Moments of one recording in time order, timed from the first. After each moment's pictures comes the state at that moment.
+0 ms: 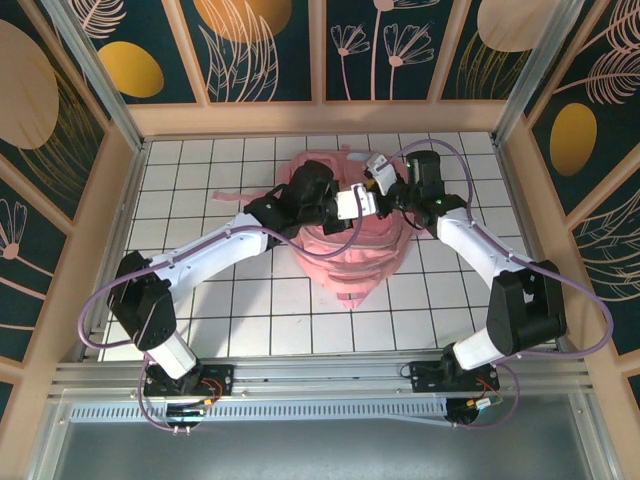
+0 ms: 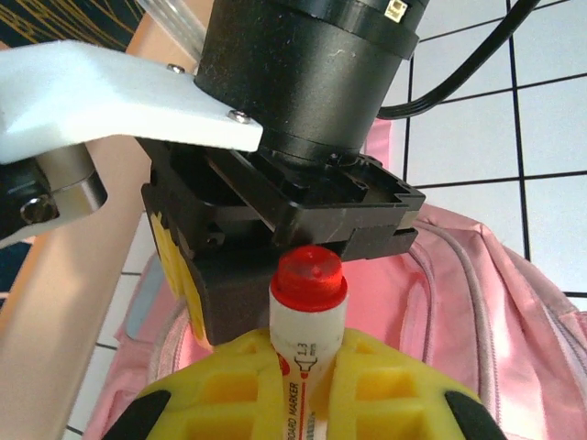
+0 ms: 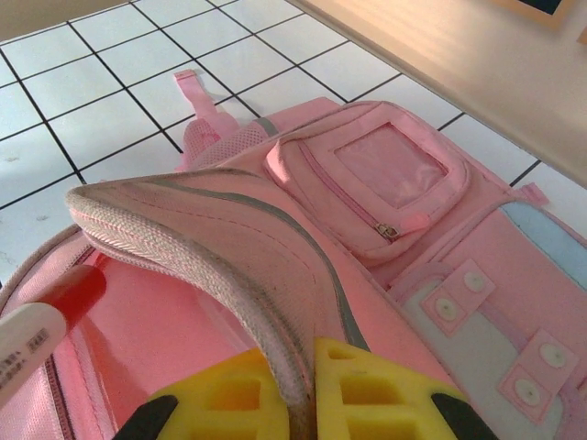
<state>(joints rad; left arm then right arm) -0.83 1.67 1.40 -0.25 0.17 0.67 0.33 1.49 1.07 -0.16 -0.52 -0.37</state>
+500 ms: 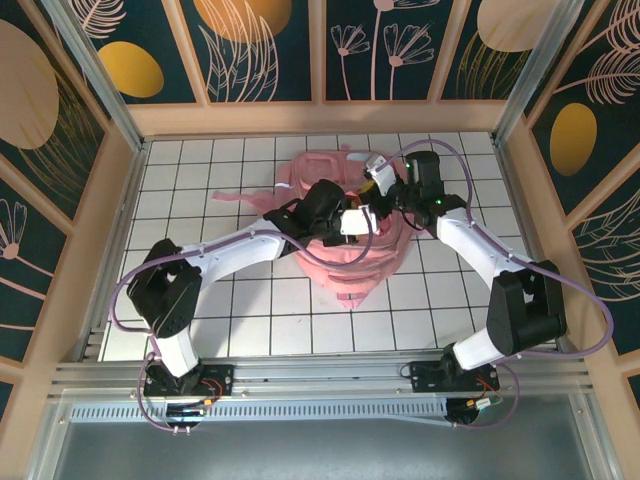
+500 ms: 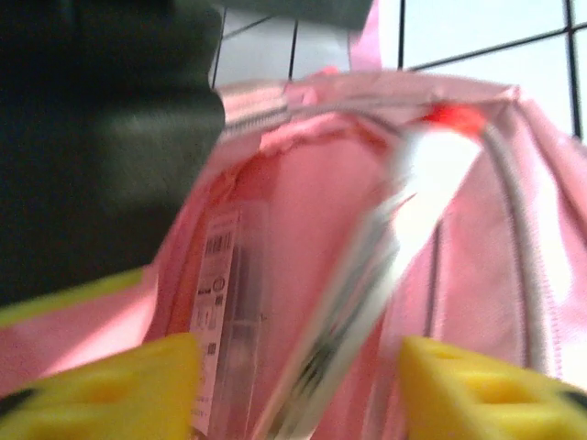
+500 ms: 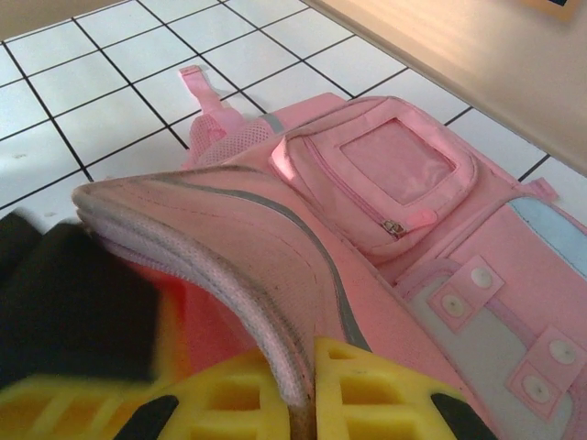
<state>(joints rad) -0.84 1.79 1.32 -0.19 0.04 0.74 0.34 1.49 1.07 -0.17 -0.52 -0.37</state>
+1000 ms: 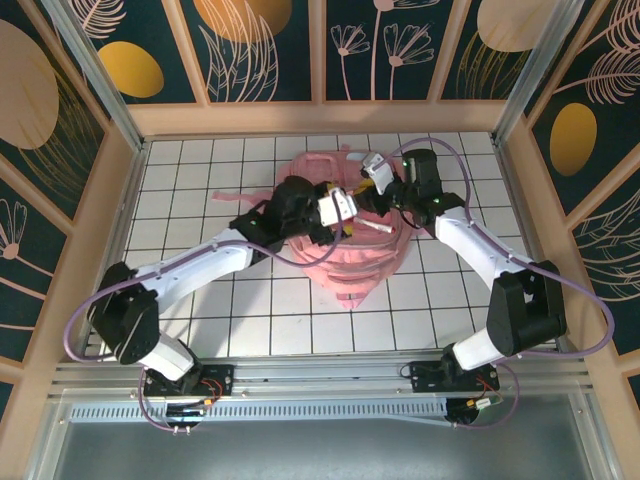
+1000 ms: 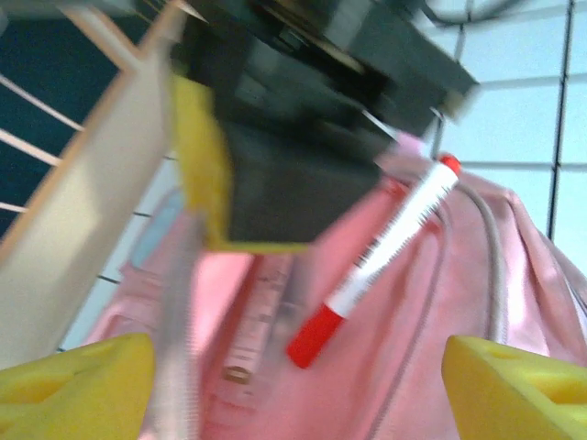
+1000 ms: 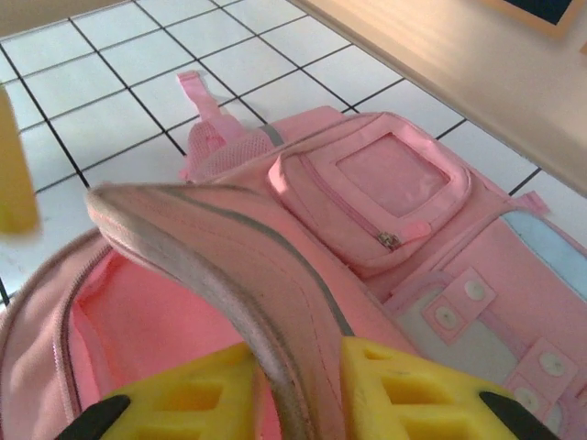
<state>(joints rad) -0.78 1.53 1.17 -0.08 0.12 0.51 0.37 1.49 1.10 -0.19 -0.48 -0.37</state>
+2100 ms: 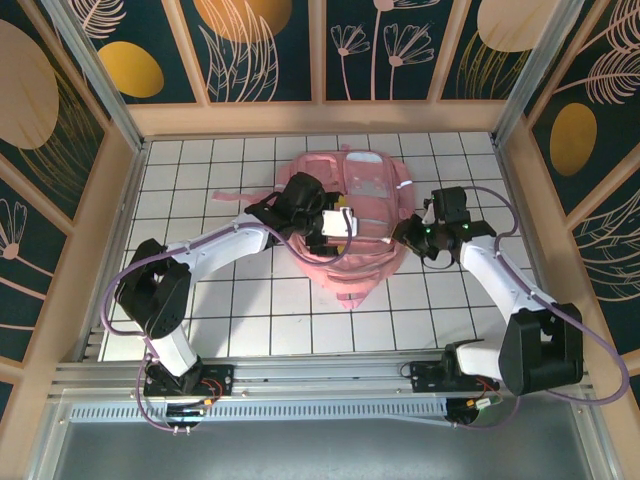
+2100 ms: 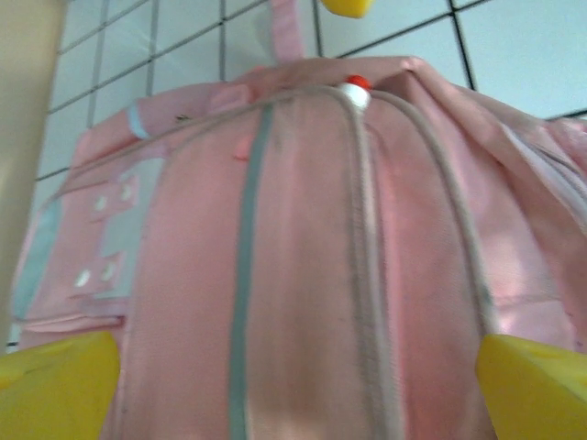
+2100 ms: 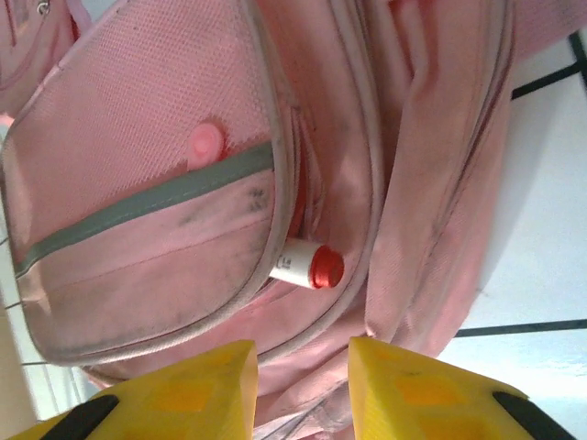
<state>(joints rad) -0.73 1.73 1.26 -0.29 0.33 0.92 0.20 1.26 0.85 -0.56 -0.39 0.68</state>
